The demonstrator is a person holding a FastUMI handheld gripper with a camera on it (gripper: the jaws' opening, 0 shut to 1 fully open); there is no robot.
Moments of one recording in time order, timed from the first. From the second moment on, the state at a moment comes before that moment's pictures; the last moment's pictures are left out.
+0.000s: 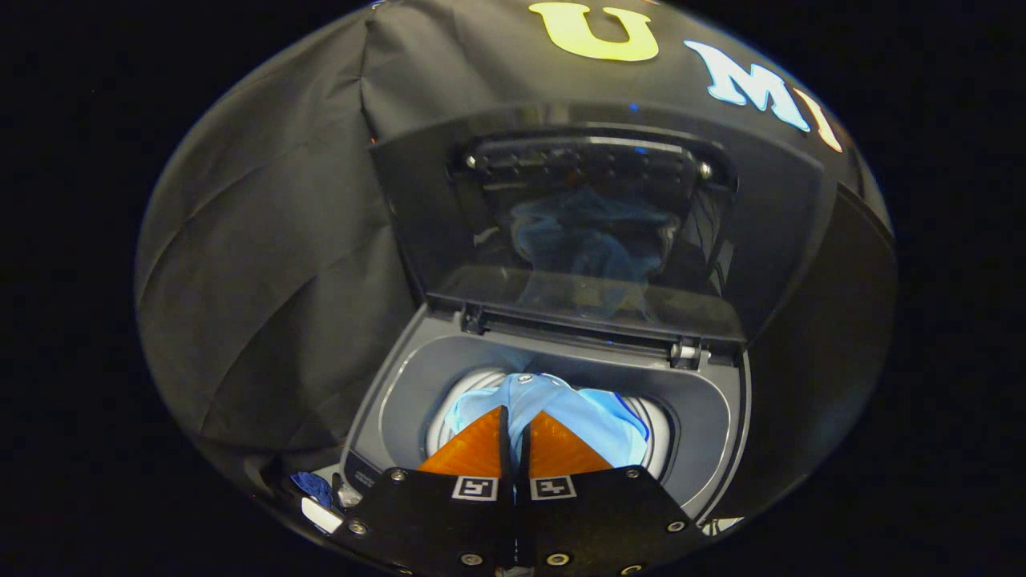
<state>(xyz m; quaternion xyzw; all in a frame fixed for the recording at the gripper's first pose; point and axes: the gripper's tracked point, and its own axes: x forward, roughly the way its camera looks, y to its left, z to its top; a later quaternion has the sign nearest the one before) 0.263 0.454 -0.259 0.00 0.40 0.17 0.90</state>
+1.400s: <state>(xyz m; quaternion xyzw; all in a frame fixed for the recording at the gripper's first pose) 0.248 0.421 -0.361 0.02 0.54 0.07 0.84</state>
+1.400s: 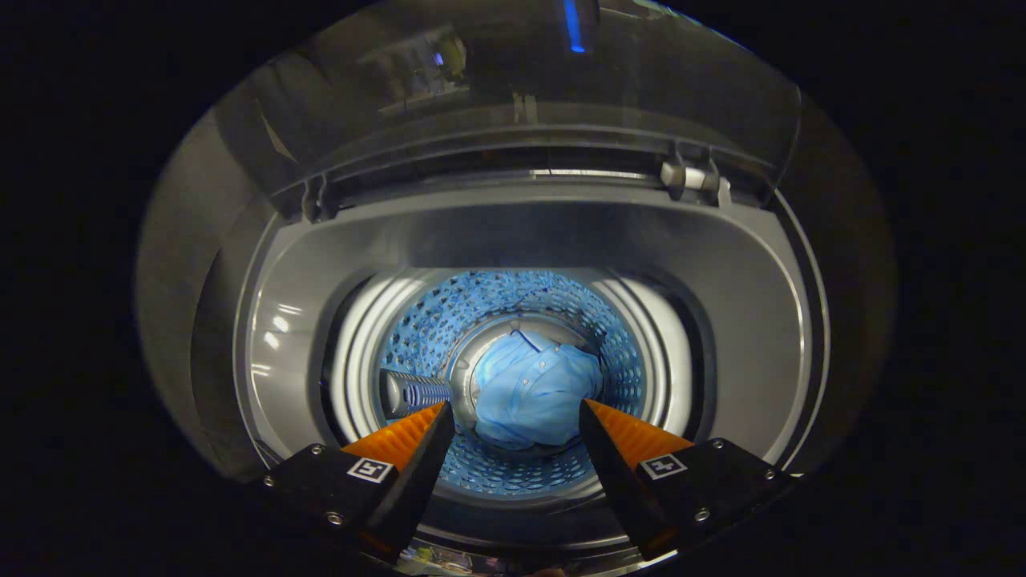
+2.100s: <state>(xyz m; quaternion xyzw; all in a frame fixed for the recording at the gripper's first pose) 0.280 0.439 -0.125 0.01 0.36 0.10 0.93</state>
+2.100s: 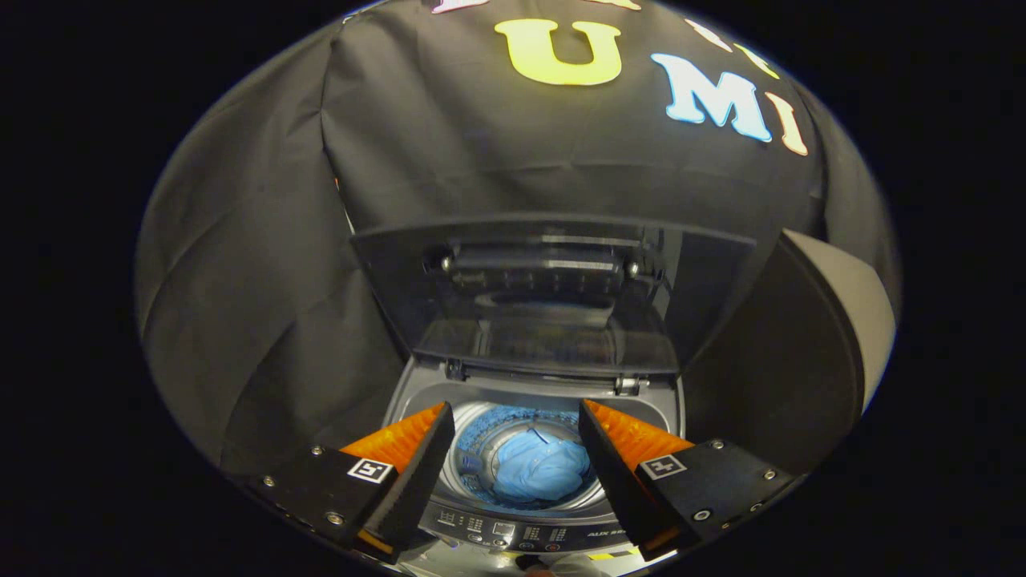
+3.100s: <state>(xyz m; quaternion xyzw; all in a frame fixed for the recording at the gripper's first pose) 0.439 0.418 -0.073 0.01 0.31 0.02 0.95</state>
